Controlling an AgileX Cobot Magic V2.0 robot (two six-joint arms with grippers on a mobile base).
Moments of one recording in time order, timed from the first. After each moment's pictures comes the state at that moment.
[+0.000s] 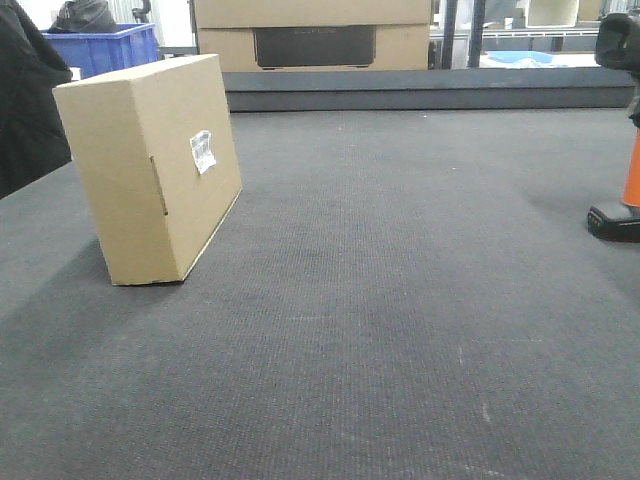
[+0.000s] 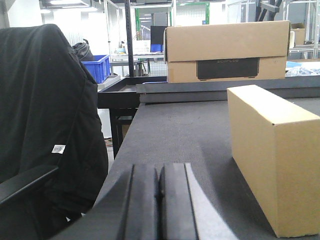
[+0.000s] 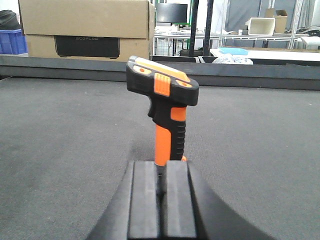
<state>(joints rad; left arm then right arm) 0.00 0.00 0.00 0.14 -0.03 -0.06 -0.09 0.00 0.00 0.07 0.06 -0.04</state>
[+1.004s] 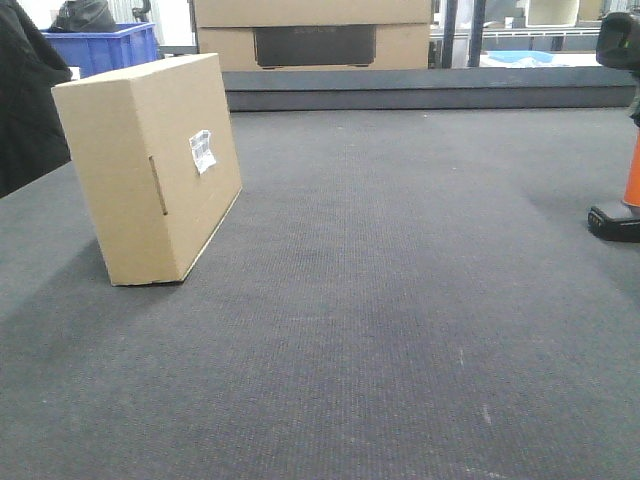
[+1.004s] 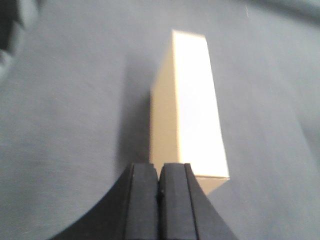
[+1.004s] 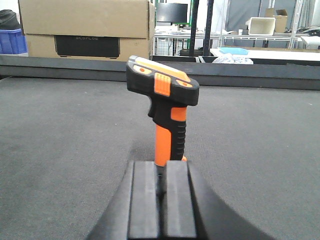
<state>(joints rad) -0.04 1.03 -1.08 -0.28 0.78 -0.02 -0.09 0.00 0.00 0.07 0.06 -0.04</state>
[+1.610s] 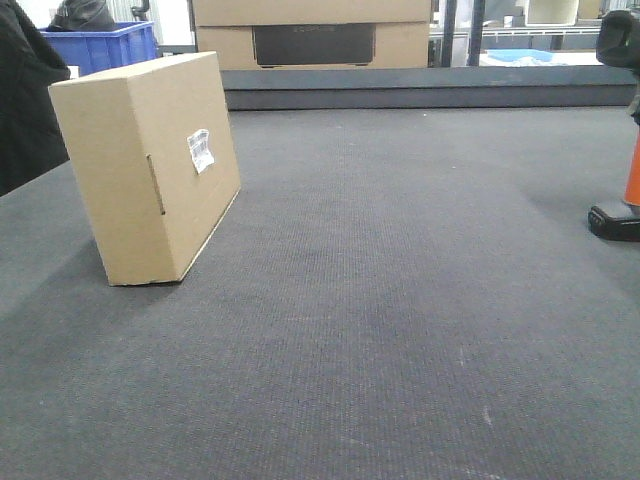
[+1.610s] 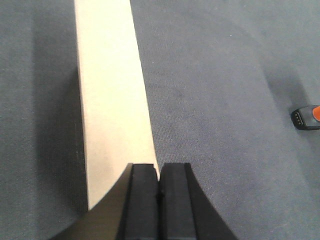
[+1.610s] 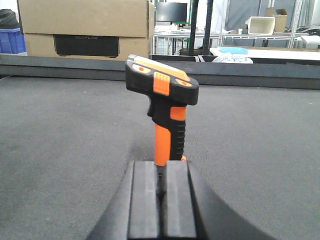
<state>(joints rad) -0.22 1.36 -1.29 -0.32 0.80 0.00 -0.09 0.00 0.00 0.07 0.06 -0.04</state>
